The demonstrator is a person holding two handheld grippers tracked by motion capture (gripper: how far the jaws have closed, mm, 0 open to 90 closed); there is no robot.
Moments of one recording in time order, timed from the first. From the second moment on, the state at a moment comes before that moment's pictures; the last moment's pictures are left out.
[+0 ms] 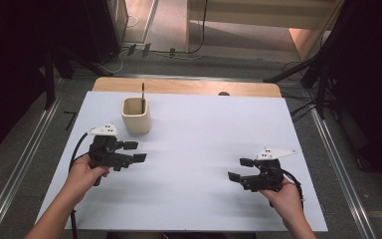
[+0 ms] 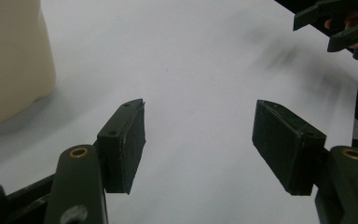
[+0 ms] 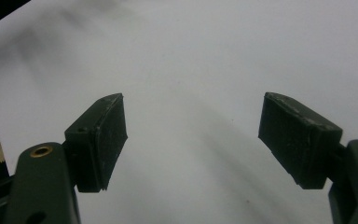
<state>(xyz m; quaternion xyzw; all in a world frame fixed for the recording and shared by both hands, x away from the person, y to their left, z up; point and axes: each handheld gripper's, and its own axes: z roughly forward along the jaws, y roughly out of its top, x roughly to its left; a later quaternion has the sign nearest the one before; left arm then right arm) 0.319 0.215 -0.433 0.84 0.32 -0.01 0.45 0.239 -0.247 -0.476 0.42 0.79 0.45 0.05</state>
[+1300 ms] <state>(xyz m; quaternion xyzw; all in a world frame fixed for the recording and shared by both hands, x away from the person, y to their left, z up) 0.288 0.228 -0.456 0.86 0.28 0.04 0.42 0.246 -0.246 -0.479 0.41 0.80 0.44 0.05</state>
